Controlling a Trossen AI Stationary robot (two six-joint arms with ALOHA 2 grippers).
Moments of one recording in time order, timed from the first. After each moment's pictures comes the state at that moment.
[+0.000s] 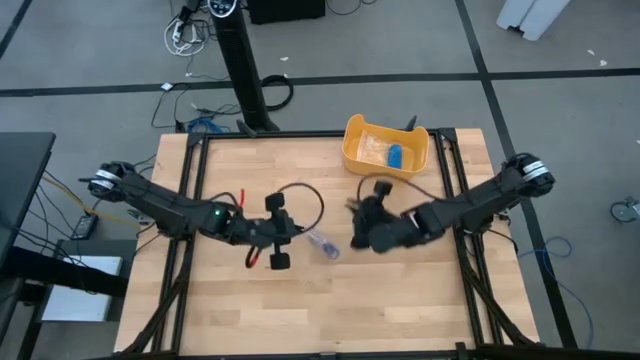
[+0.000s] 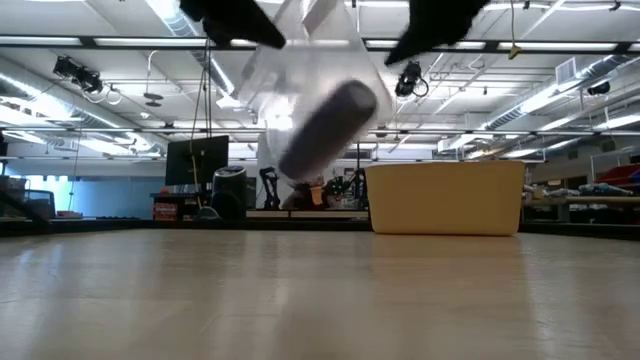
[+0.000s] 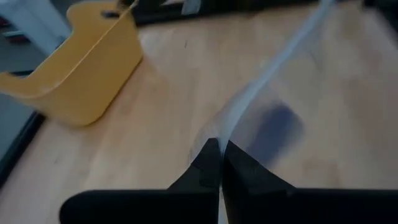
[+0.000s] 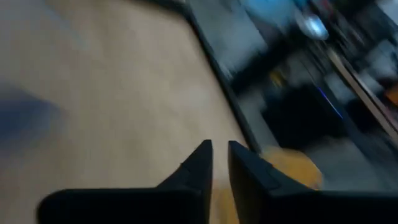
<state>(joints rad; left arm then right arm) -0.32 1.35 1.01 -0.29 -0.46 -0.11 0.35 1.46 1.11 -0.42 0.97 0.03</state>
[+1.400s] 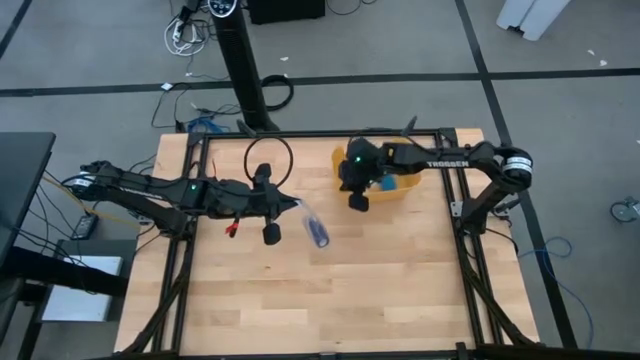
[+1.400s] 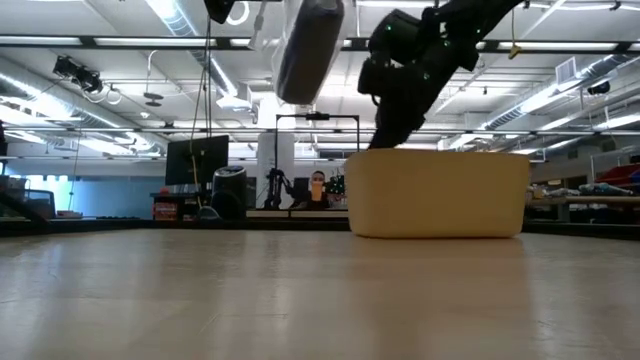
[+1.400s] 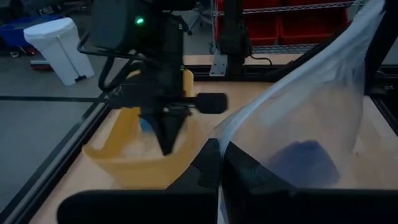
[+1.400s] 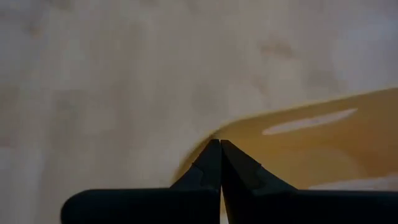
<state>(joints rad) -0.18 1.16 1.01 -0.21 -0.38 -0.06 -0.29 1.60 1.11 -0.41 -0.20 -0.17</state>
